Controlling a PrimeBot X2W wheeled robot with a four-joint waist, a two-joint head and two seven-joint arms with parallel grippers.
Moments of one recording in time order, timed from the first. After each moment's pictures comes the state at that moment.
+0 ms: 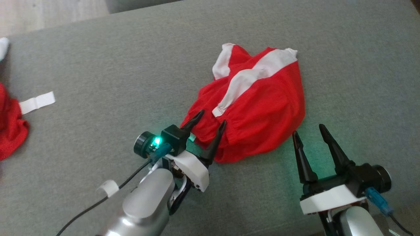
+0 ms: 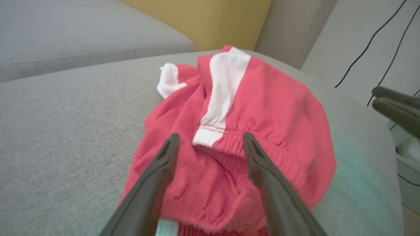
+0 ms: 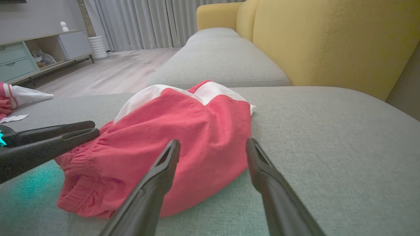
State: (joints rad) left arm -0.52 0.05 -0.72 0.61 -0.42 -0.09 -0.15; right arm -0.01 -0.05 0.14 0.16 0.05 0.13 -0.26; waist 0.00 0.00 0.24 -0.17
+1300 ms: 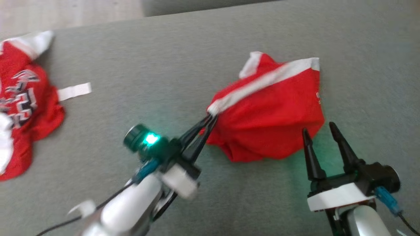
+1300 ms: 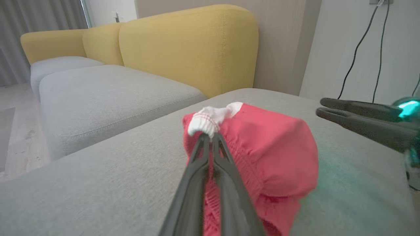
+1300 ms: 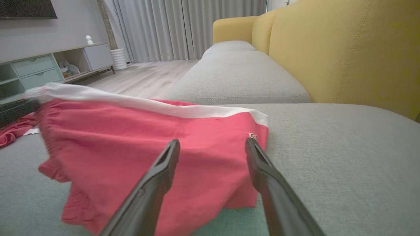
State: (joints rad) left arm -0.53 0.24 -0.88 0.37 -0.41 -0.05 -0.25; right arm -0.02 -0.05 0.10 0.15 0.06 0.13 -0.26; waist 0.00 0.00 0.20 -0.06
